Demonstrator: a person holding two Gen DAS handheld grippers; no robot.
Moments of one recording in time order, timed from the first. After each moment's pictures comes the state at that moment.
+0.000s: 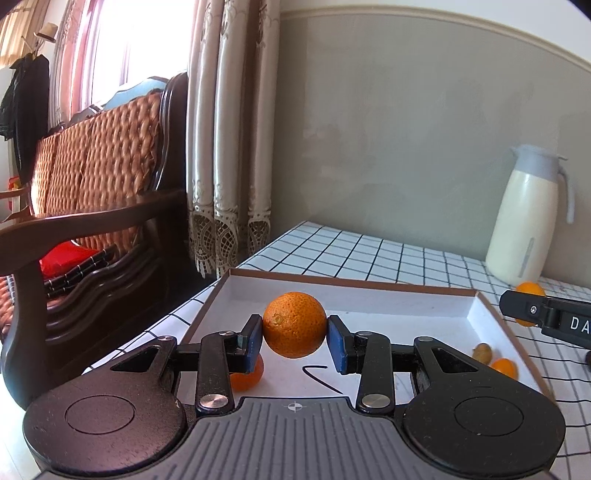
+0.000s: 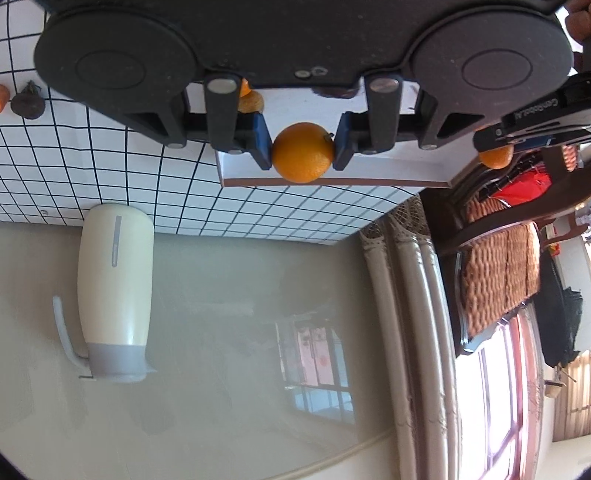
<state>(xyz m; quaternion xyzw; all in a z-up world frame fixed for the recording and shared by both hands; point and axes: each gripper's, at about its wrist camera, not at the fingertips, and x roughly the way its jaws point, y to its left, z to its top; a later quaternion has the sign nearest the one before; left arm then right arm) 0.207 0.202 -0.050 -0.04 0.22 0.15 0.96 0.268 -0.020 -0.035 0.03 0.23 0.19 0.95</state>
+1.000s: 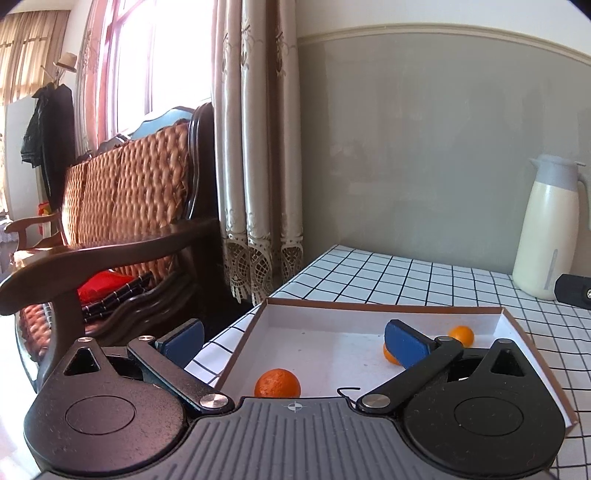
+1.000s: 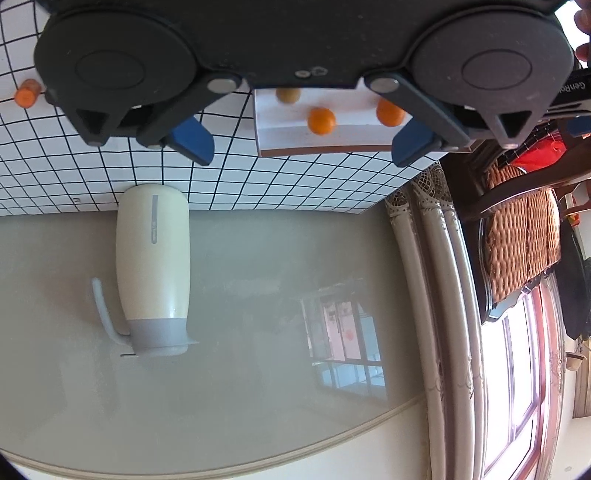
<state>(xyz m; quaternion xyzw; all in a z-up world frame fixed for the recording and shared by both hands) 0.187 0.196 -0.022 -0.01 0.19 0.20 0.96 0.245 -0.050 -0.009 0.06 0.19 0.15 0.97</state>
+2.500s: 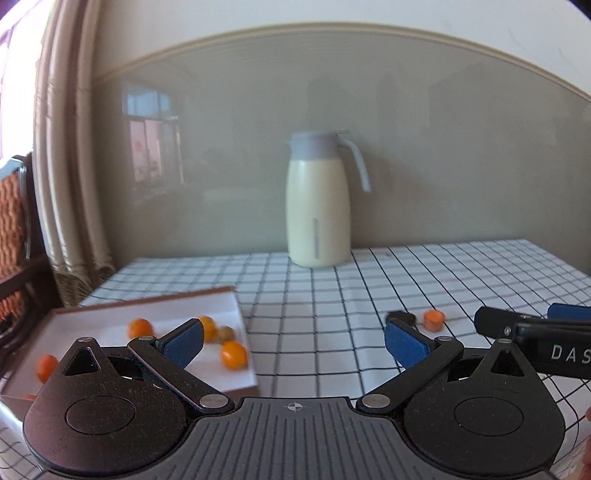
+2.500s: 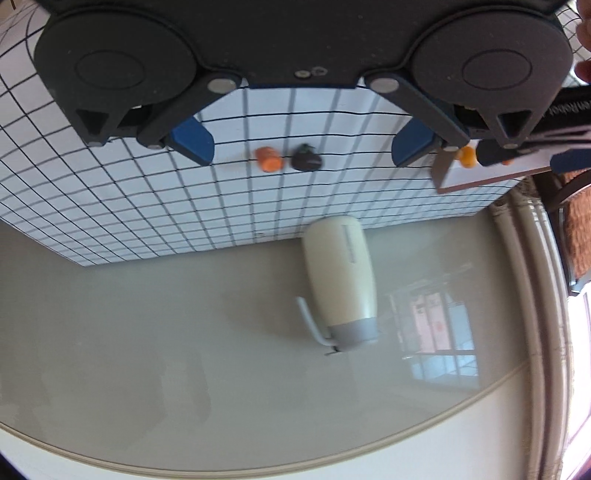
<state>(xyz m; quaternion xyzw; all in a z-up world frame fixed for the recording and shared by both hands) 0.147 -0.039 -0.023 0.05 0.19 -0.03 0.98 0.144 -0.243 -0.036 0.09 0.21 -0.01 0.97</state>
